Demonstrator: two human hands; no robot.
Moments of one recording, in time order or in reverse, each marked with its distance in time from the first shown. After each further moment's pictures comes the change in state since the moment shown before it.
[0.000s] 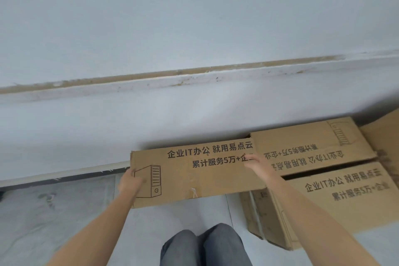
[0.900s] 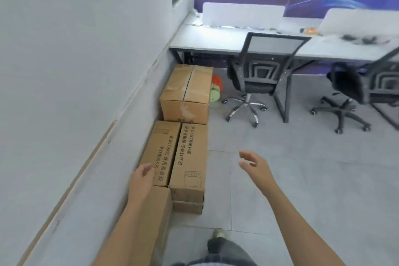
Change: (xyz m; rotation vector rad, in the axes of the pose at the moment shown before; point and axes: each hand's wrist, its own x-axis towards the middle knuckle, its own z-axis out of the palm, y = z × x) left_hand -0.322 0.196 -0.005 0.399 -0.921 1.083; right_hand -0.463 -0.022 0.007 0.718 1.245 0.158
